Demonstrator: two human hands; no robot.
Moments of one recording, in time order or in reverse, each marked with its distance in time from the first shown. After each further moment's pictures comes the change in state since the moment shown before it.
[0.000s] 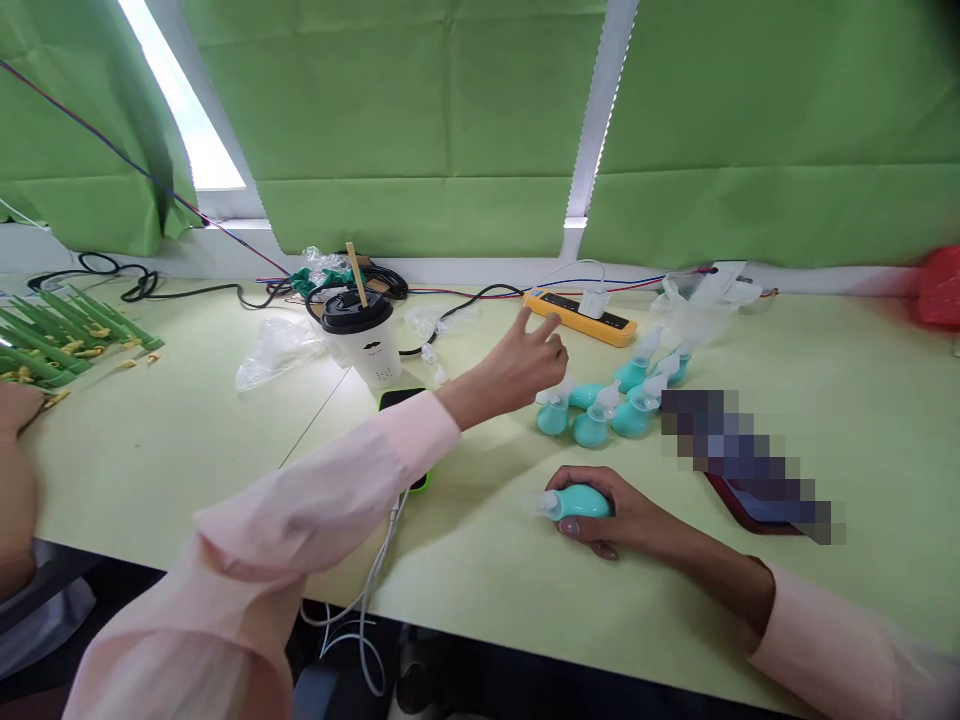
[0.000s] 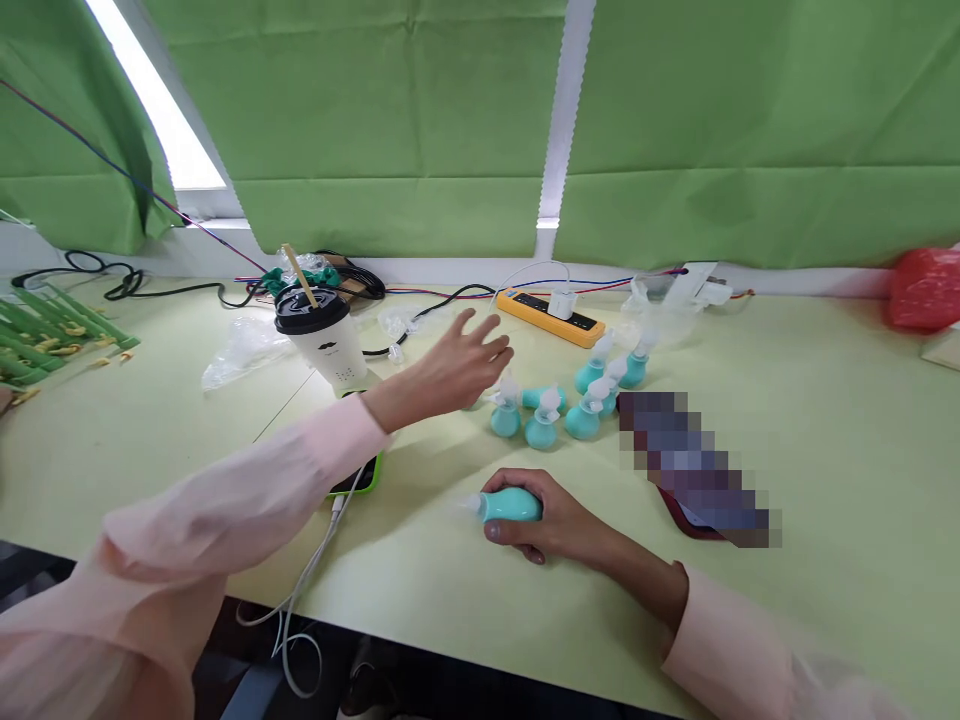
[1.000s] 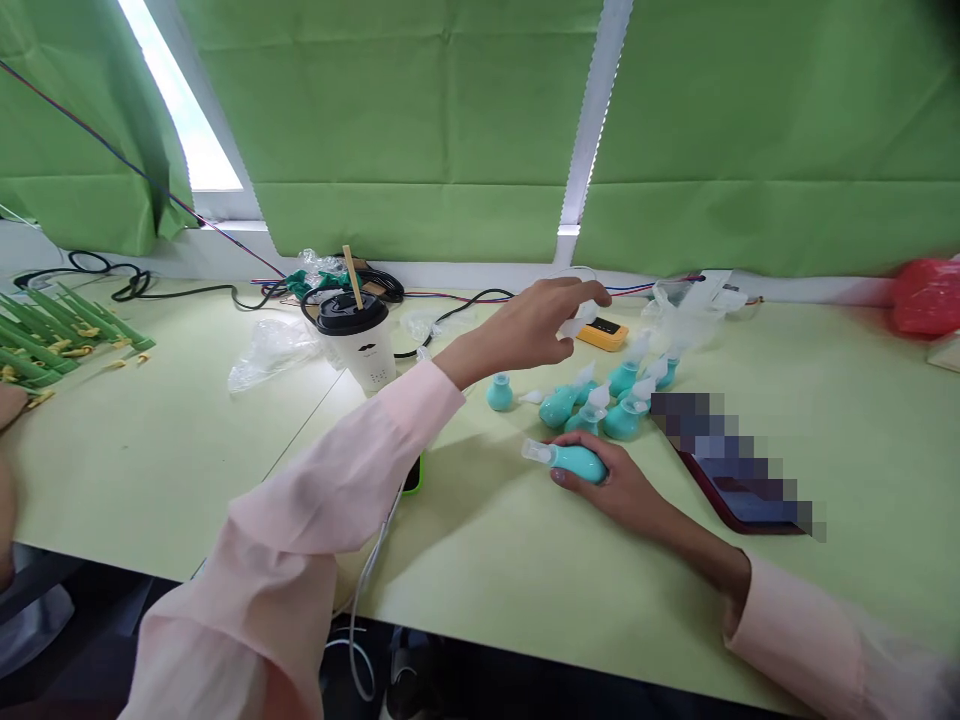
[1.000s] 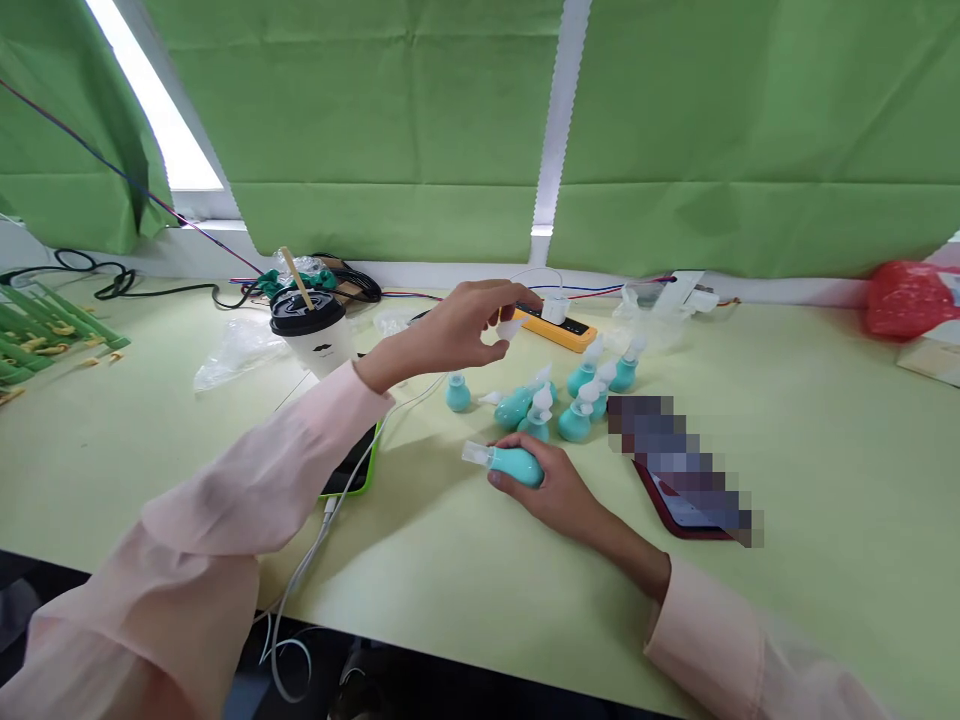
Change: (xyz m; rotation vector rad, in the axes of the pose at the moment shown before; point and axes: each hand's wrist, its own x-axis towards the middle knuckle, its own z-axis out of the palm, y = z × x) left_hand 0.029 -0.020 -0.027 -0.457 0.245 -0.037; right_hand 0.012 -0.002 -0.014 -0.576 0.471 -0.335
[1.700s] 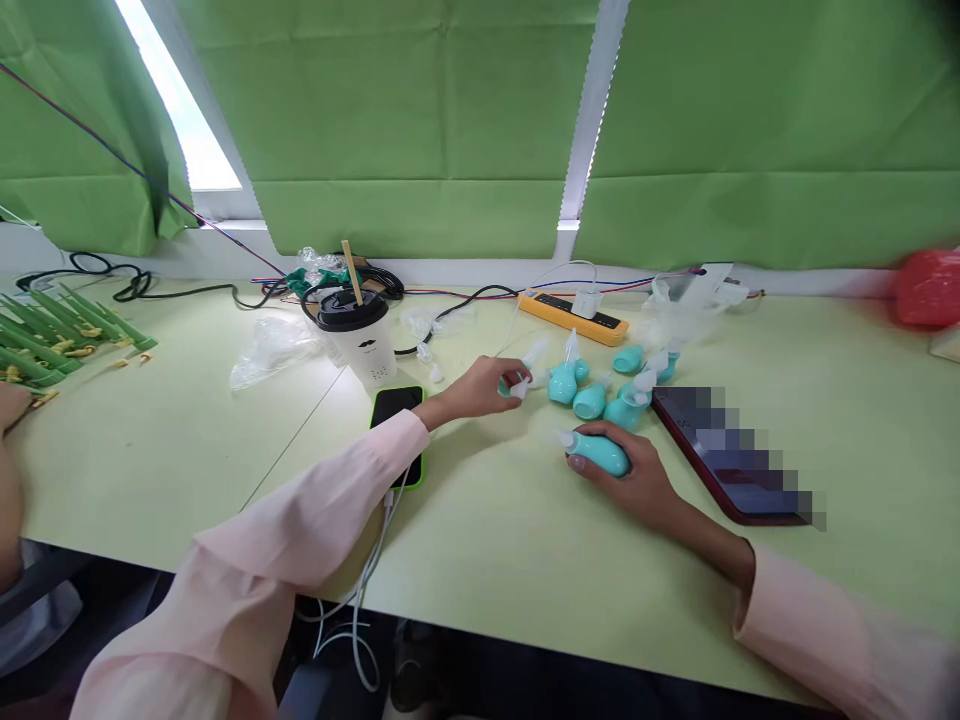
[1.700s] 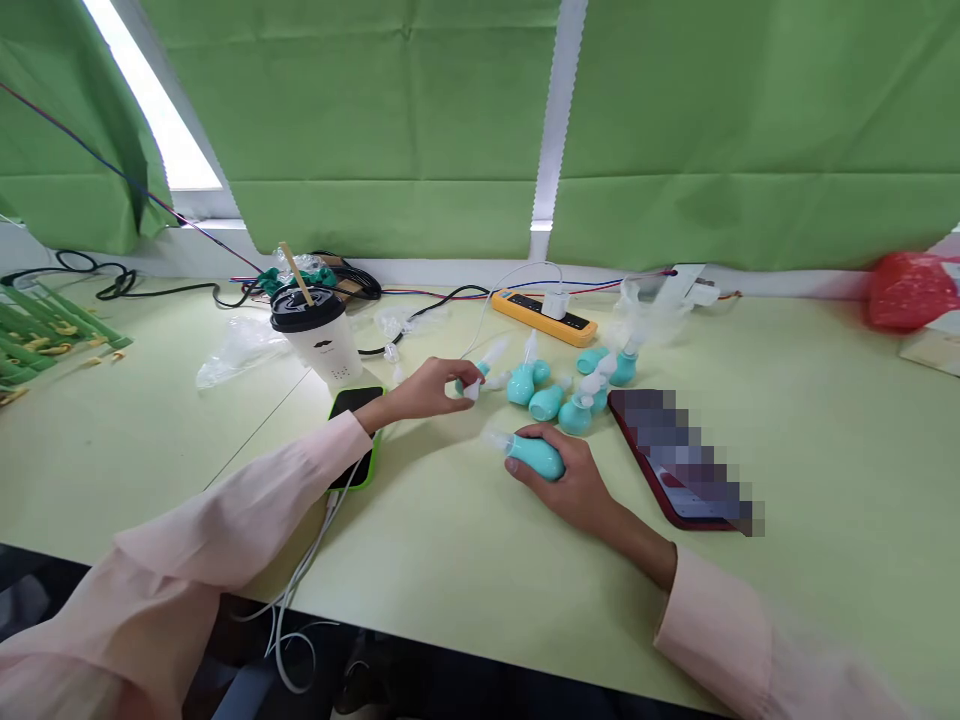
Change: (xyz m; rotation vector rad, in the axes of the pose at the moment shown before) left_hand -0.075 -0.021 0.052 -0.434 -0.139 -0.441; right_hand -0.005 0.011 -0.005 -0.175 0.222 -0.146
